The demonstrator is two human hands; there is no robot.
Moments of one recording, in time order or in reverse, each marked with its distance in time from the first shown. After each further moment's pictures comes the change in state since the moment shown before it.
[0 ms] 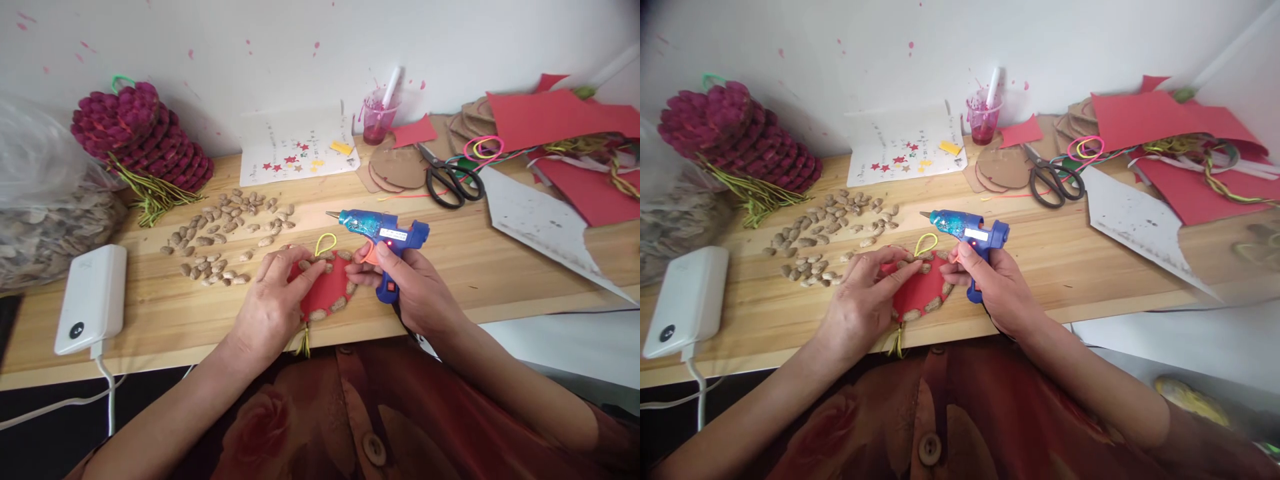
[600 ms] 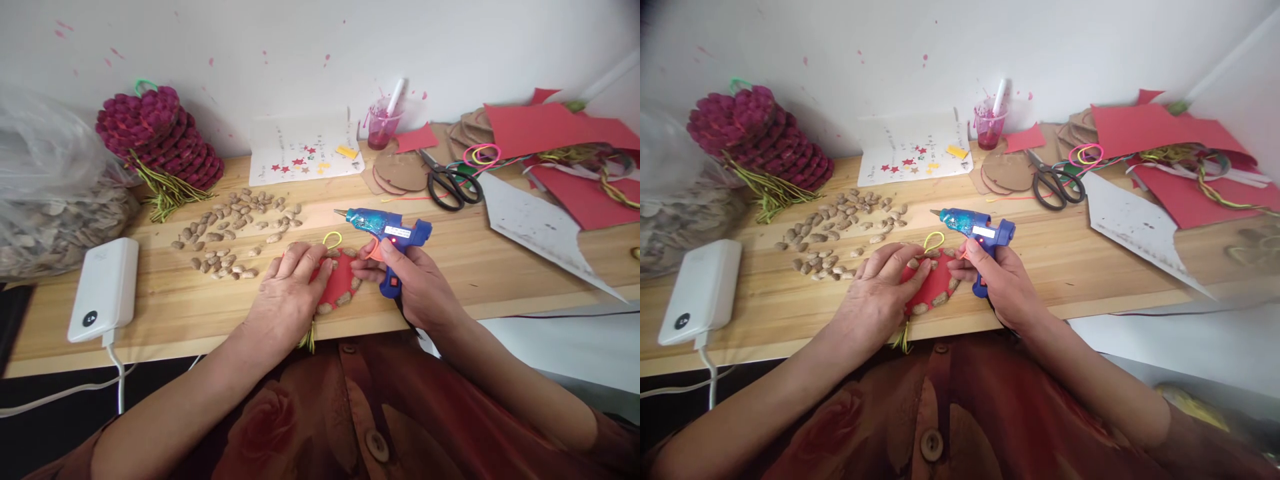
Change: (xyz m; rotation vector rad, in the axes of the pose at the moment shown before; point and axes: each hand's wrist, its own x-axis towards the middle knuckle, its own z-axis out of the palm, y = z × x) left_hand 0.006 0.014 -0.009 0.301 -0.234 0.046; right_hand 0.001 0.003 0.002 -0.038 0.031 -0.050
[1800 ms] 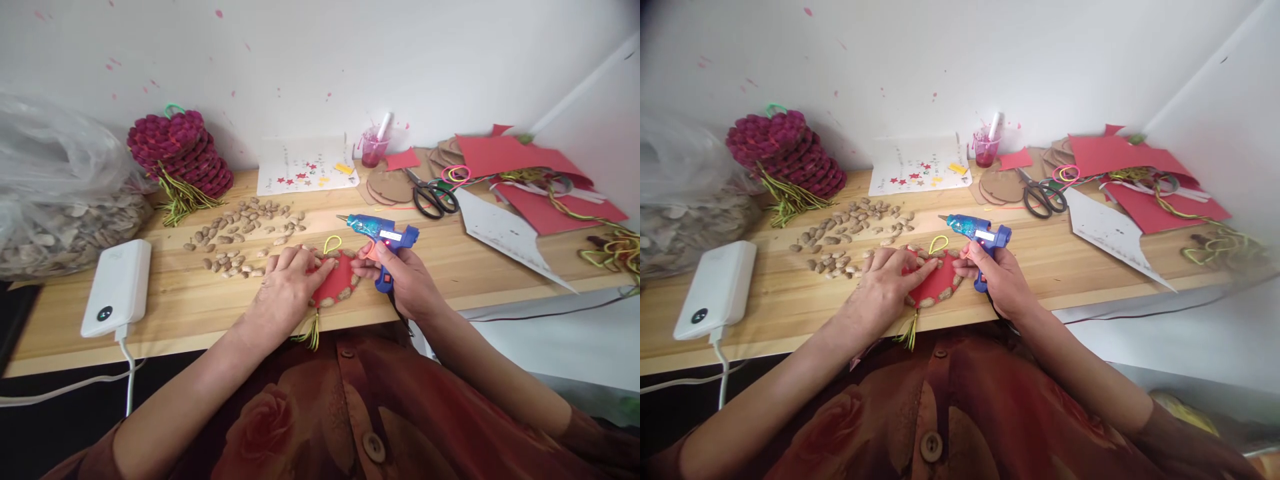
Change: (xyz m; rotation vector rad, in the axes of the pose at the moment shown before) left_hand -0.008 -0.011 0.005 -0.083 0.014 -0.020; right_hand -0.002 0.003 0.002 -0.032 -0.009 -0.086
